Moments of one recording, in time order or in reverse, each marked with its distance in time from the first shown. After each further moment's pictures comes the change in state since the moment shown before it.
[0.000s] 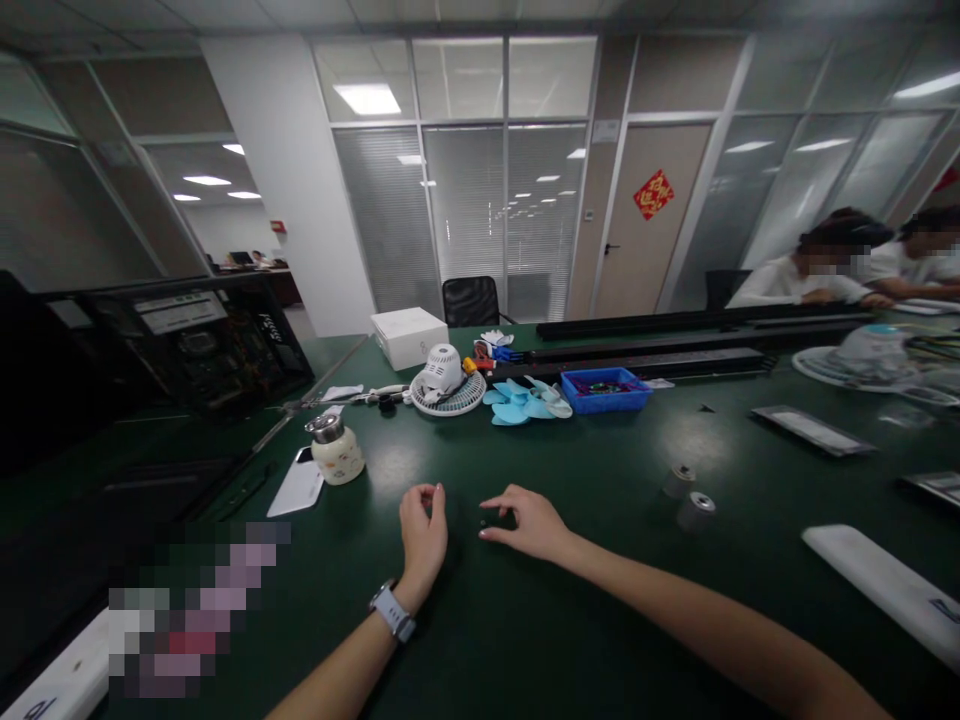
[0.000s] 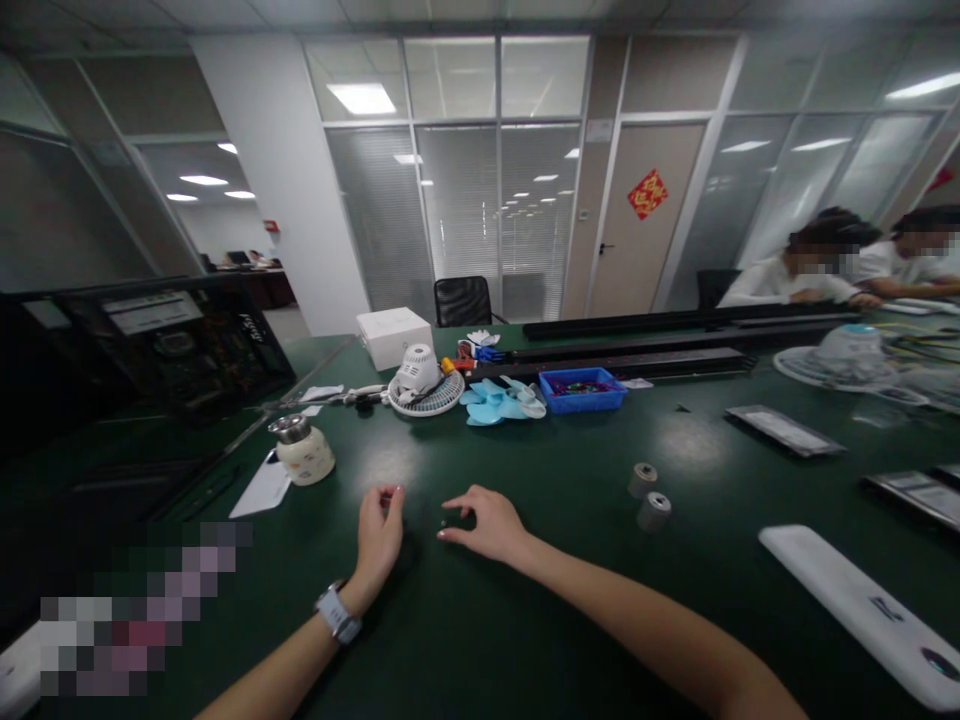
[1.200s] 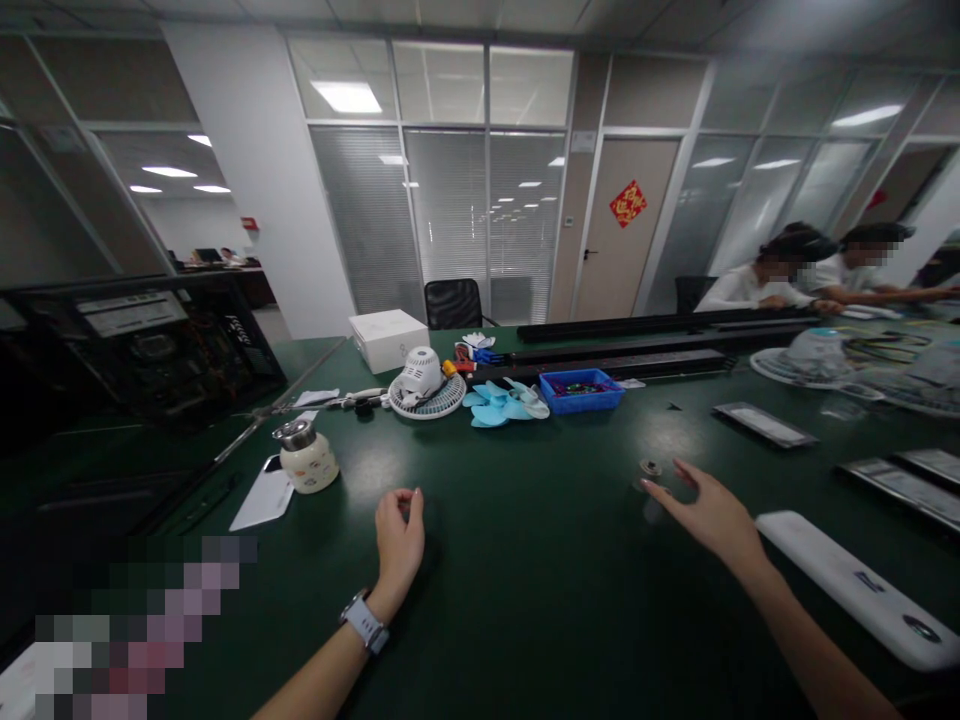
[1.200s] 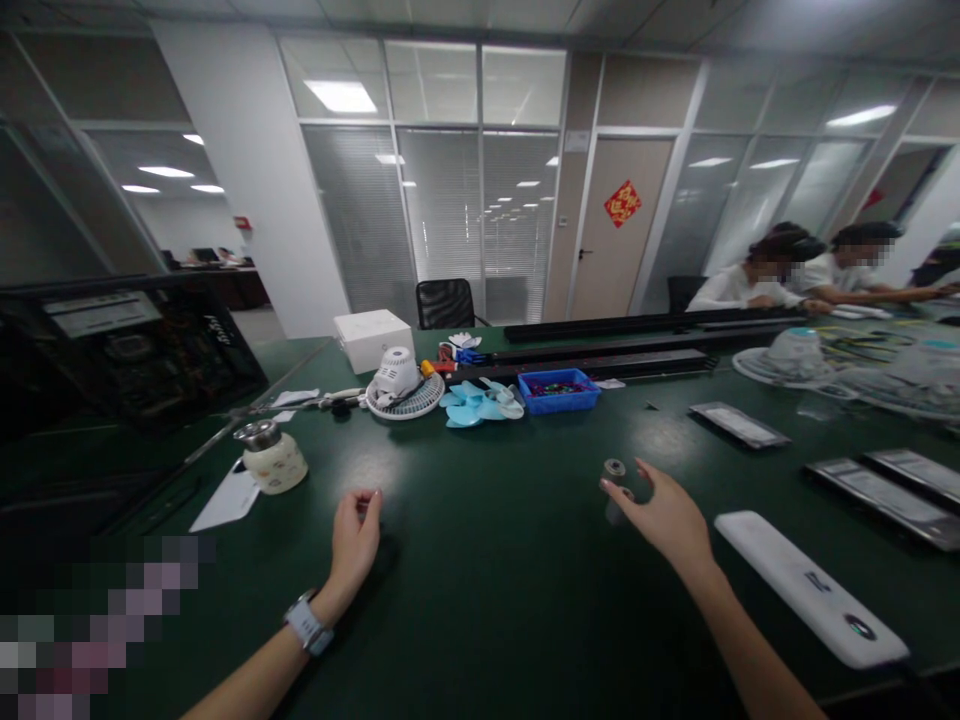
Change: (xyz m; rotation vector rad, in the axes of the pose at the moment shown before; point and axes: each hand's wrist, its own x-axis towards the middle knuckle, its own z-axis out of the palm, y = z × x) left_hand 0.002 -0.002 -0.001 0.008 -0.035 -0.041; right_hand -0.145 0.129 -0.151 -0.394 0.610 0.664
